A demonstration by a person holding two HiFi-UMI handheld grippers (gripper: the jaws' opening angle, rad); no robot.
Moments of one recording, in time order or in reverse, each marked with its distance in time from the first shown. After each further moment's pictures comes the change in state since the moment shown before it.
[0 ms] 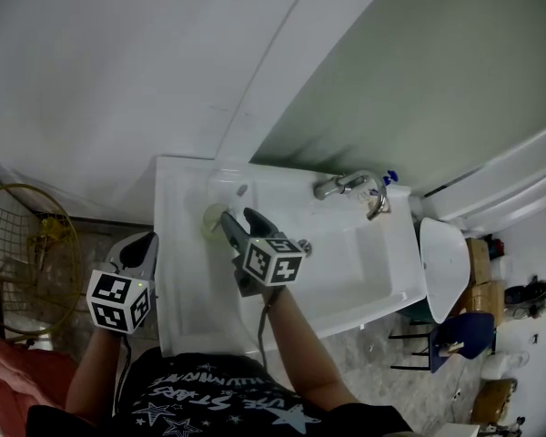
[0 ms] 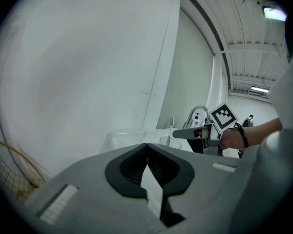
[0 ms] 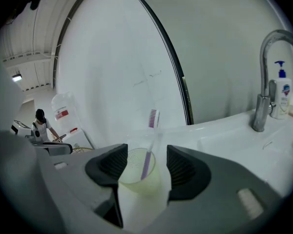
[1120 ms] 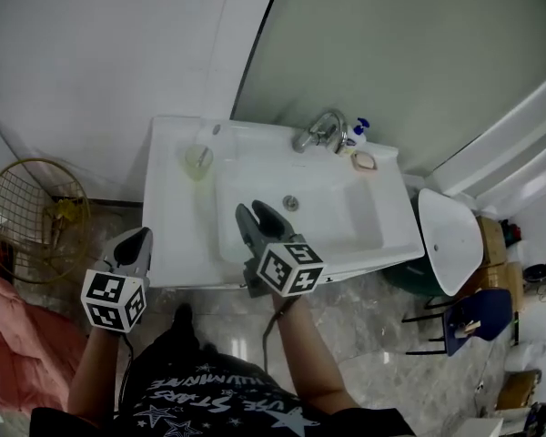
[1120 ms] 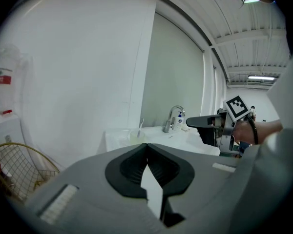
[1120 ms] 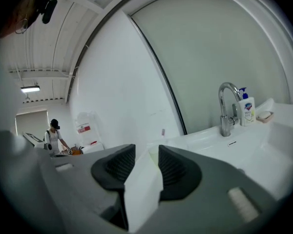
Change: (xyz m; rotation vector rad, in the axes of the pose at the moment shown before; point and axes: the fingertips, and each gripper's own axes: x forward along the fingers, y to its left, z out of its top) left arm -0.143 -0.142 -0.030 0.093 -0.050 0.075; right arm -0.233 0.036 -0.020 0.009 -0.231 0.079
